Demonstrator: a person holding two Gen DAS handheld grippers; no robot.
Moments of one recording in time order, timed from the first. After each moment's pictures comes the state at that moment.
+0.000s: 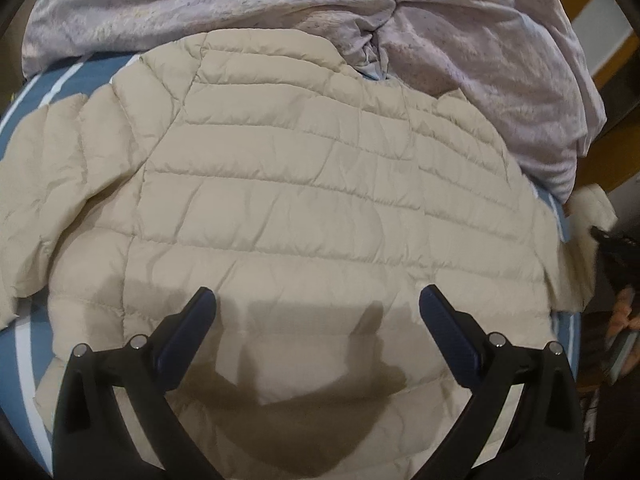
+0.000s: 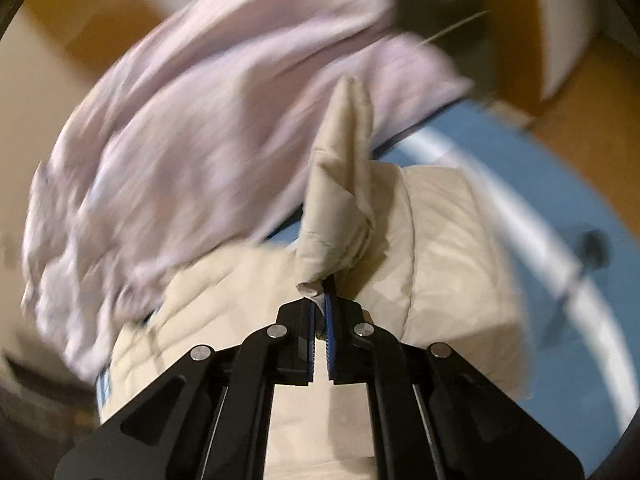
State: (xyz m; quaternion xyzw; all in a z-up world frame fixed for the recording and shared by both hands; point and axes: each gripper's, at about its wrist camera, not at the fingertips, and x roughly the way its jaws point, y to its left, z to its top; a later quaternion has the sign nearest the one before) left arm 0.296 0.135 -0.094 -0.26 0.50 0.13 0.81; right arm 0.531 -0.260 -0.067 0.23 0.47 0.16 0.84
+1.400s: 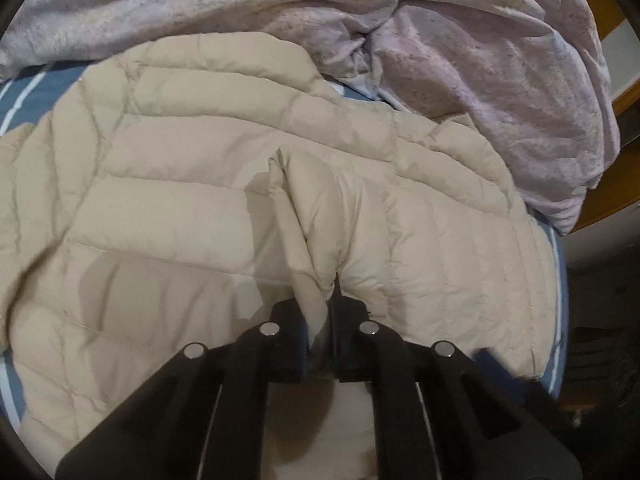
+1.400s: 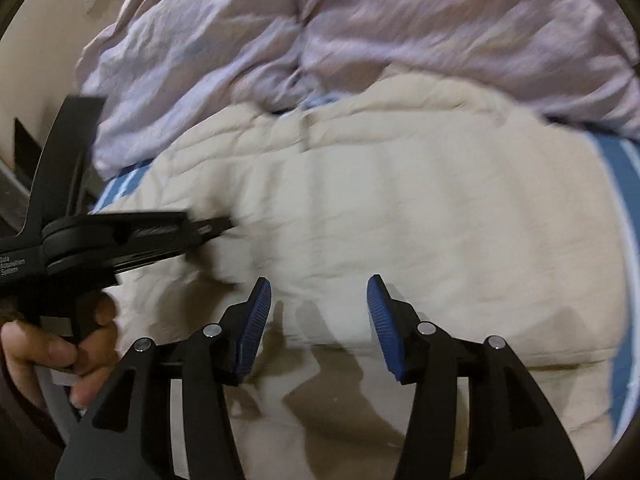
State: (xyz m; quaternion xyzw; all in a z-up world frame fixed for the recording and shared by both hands) left arm 0.368 0.140 -0.107 -0.28 0.50 0.14 0.81; right arm 0.397 -0.056 -0.078 -0.01 0.48 0.34 0.81
